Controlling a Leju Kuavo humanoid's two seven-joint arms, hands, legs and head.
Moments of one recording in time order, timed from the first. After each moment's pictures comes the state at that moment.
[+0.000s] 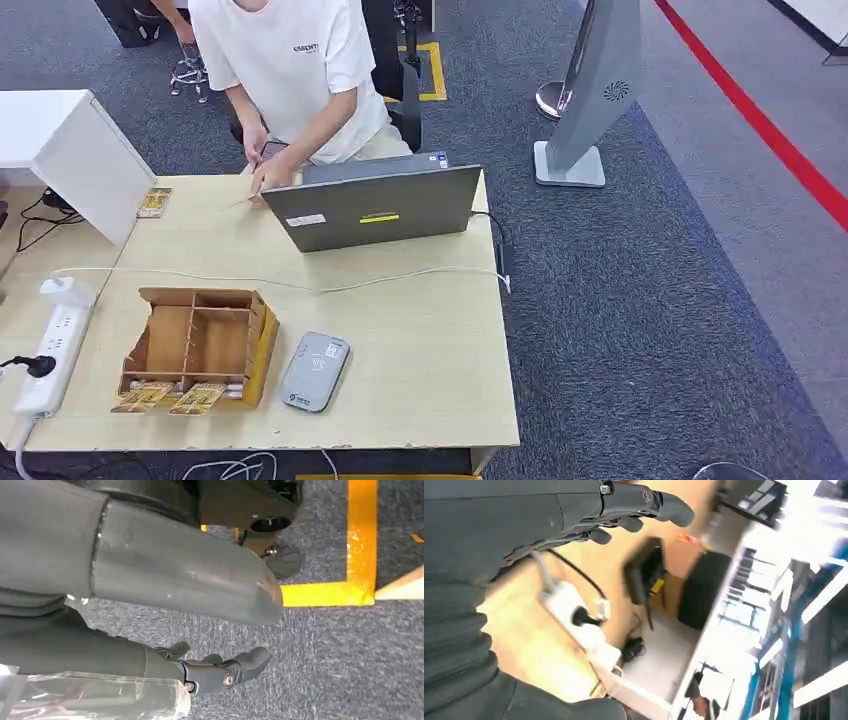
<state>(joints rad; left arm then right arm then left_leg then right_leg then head) 0.14 -0.31 0.81 -1.57 0.47 -0.18 -0.61 -0.05 0.19 -0.26 -0.20 0.30 -0.26 -0.21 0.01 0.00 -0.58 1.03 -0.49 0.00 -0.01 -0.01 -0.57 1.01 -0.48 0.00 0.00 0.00</state>
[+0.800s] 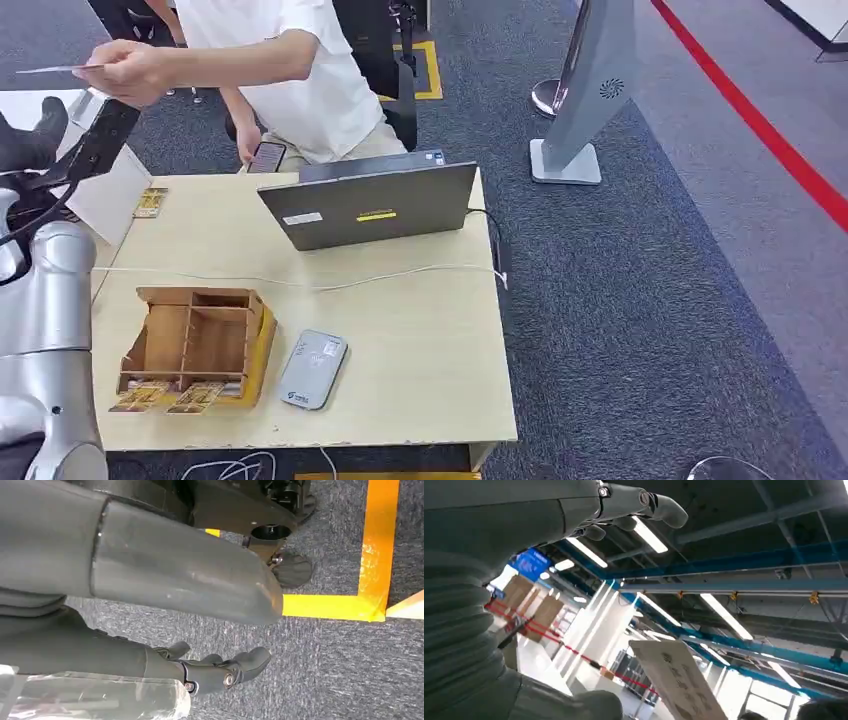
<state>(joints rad) -0.82 0.12 0.06 -1.05 -1.34 0.53 -0.06 -0.11 0.15 -0.27 -0.20 0.38 -0.16 -0.09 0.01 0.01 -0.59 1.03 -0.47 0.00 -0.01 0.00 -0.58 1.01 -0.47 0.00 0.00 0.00</state>
